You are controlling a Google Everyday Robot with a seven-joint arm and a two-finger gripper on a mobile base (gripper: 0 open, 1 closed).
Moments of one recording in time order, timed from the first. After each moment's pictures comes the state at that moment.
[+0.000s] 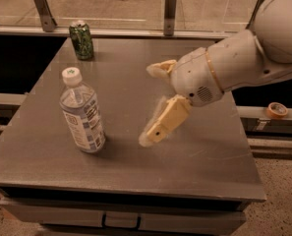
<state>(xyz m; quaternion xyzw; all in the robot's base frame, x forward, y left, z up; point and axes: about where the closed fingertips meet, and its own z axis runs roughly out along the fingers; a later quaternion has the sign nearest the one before) 0.451 -0.005 0.929 -0.61 0.65 0.27 0.36</state>
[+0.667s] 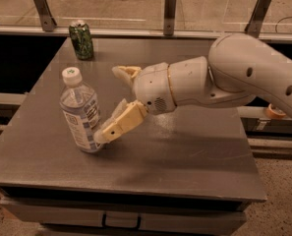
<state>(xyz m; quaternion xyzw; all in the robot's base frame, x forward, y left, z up) 0.467 0.079 0.920 -0.57 0.59 0.36 0.45</state>
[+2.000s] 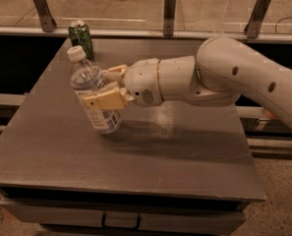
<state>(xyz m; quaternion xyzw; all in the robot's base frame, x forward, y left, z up) 0.490 0.106 0.929 -0.52 0.59 0.39 0.47</state>
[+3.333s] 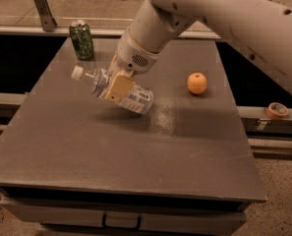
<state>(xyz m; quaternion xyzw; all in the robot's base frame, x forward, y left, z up) 0.544 0.075 0.894 -0.71 0.64 0.18 0.23</state>
